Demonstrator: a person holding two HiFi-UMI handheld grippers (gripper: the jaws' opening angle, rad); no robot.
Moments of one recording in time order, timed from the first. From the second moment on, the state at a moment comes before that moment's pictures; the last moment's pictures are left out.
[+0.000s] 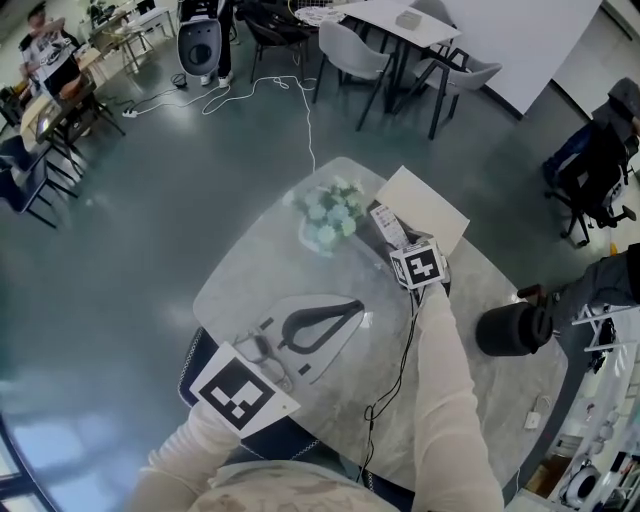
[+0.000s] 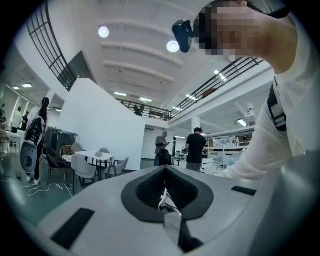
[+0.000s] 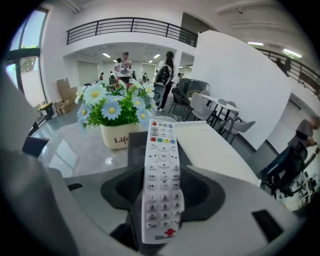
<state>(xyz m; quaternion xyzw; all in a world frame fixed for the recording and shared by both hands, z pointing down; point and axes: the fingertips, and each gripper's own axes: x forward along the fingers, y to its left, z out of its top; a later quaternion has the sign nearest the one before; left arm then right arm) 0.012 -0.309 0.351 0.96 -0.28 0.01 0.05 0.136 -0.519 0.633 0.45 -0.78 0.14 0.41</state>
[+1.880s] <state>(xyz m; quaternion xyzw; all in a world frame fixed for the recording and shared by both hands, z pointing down) -0.002 -0.309 0.368 0.96 -0.29 0.03 0.05 0.131 -0.504 0.623 0.41 -0.81 0.17 0.39</state>
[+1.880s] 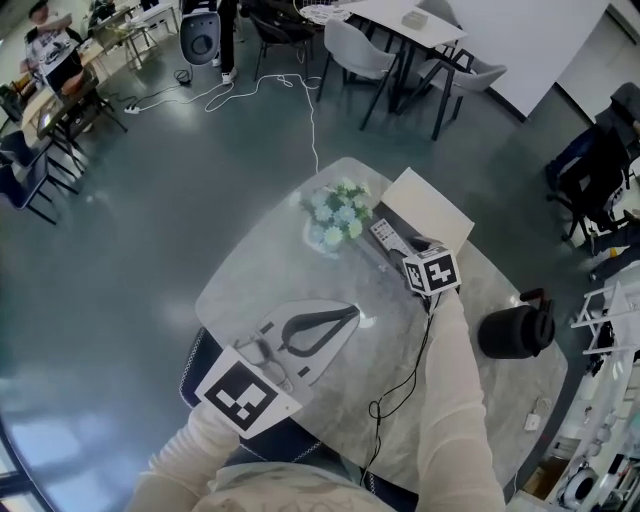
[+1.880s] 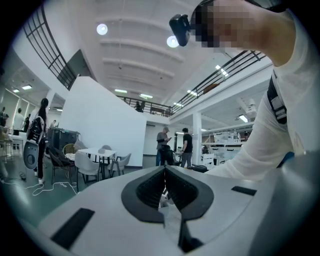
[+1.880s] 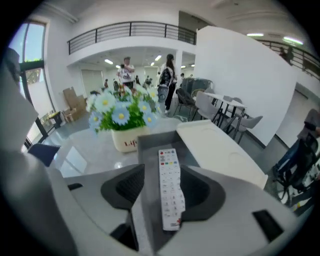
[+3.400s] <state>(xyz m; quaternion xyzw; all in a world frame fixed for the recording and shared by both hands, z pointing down) 0.010 -0.174 0.286 0.98 -0.21 -0.01 -0.02 0.062 -0.166 0.285 0.53 -0.85 0.00 -0.05</state>
